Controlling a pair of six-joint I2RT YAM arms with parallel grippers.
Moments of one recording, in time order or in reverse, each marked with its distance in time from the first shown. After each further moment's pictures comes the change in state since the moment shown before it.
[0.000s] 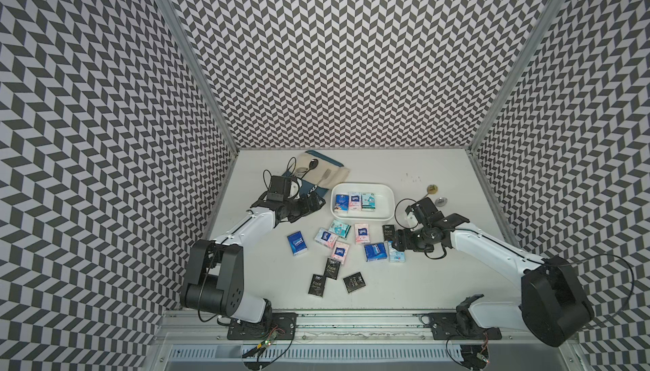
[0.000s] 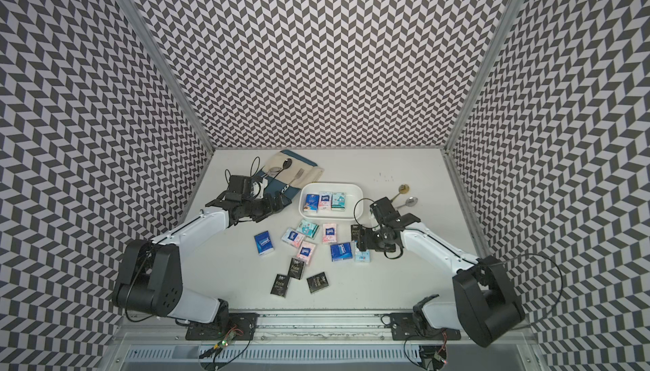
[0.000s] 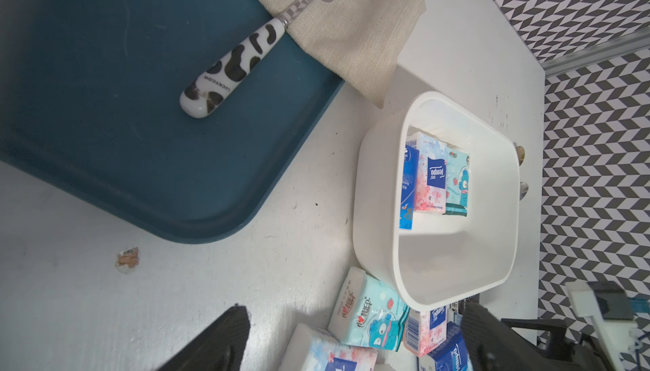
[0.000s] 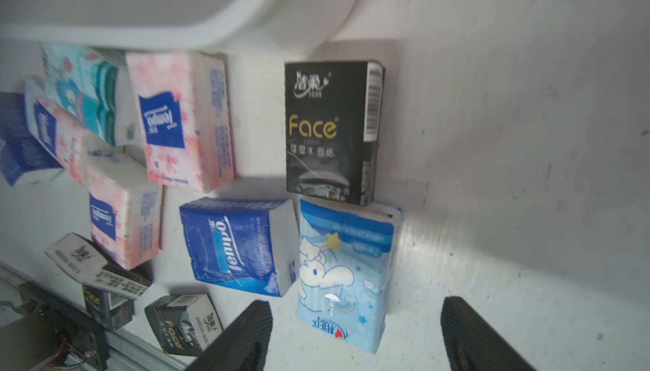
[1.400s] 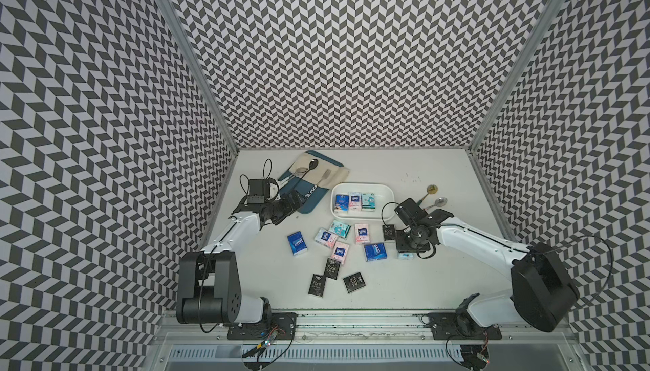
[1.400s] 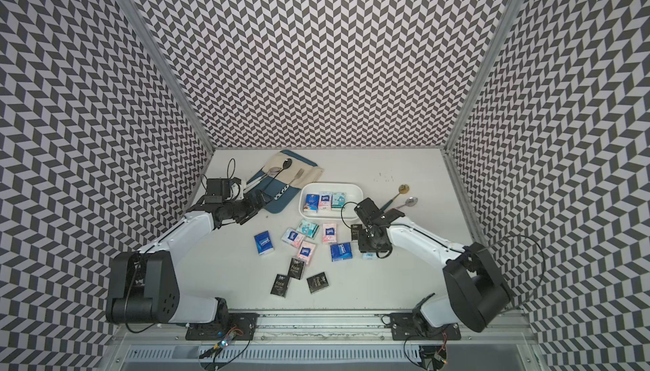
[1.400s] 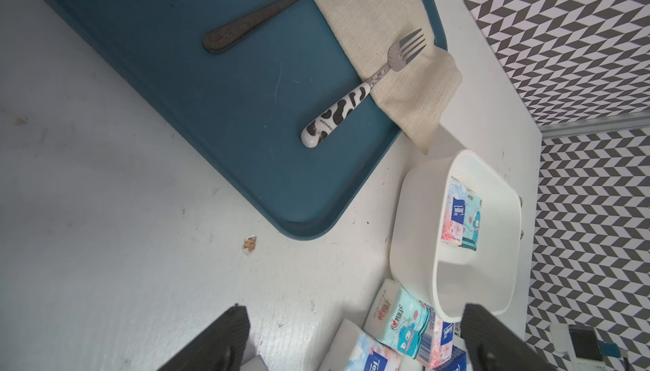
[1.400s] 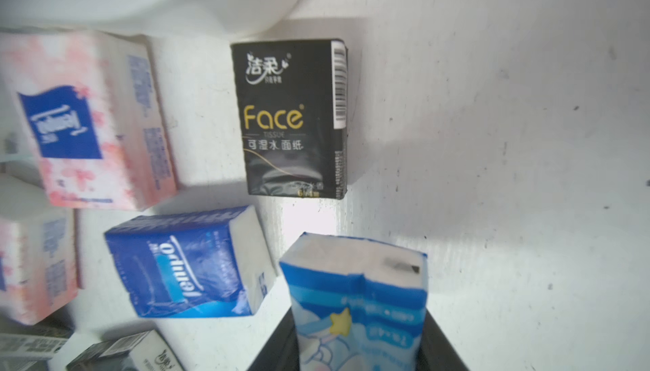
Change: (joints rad) left arm 0.190 -0.058 -0.039 -0.022 0.051 -0.015; right arm 0.117 0.087 0.161 -0.178 0.248 0.110
